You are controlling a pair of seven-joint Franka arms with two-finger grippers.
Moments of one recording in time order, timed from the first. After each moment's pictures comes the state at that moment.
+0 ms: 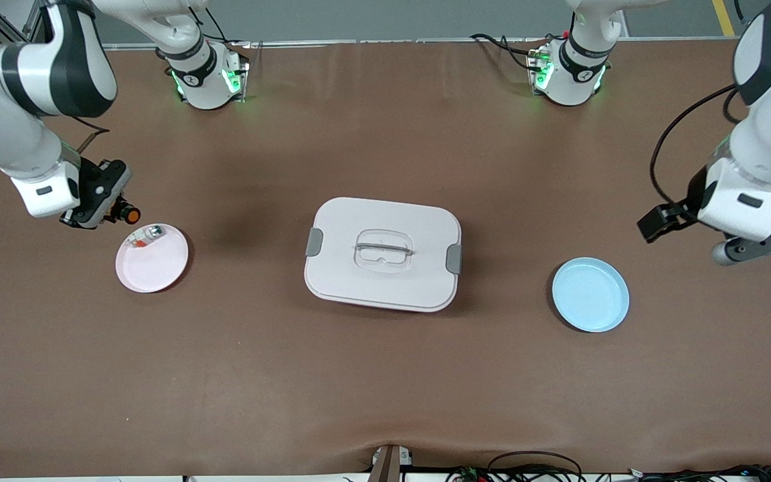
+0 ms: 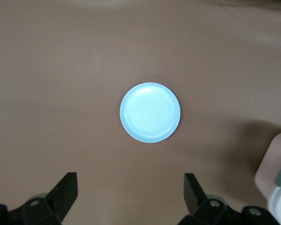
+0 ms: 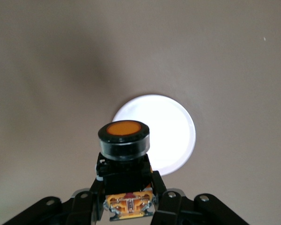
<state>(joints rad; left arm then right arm) 0.08 0.20 -0.30 -1.37 0.20 1.56 -0.39 0.06 -0.09 -0.07 -2.21 -0.13 2.12 -1.12</state>
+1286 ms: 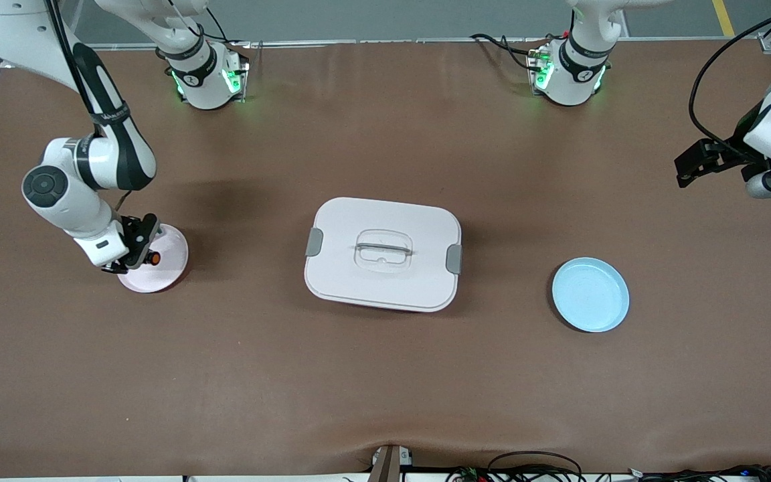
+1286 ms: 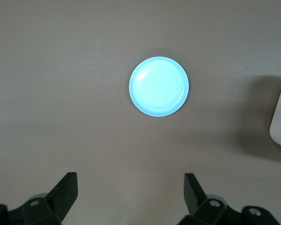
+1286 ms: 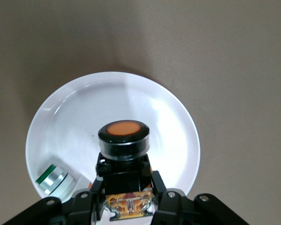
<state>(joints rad) 0.03 0.00 -0.14 -1.56 0.09 1.56 -0.15 -0.05 0.30 -0.07 -2.28 -0.20 2.63 -1.30</state>
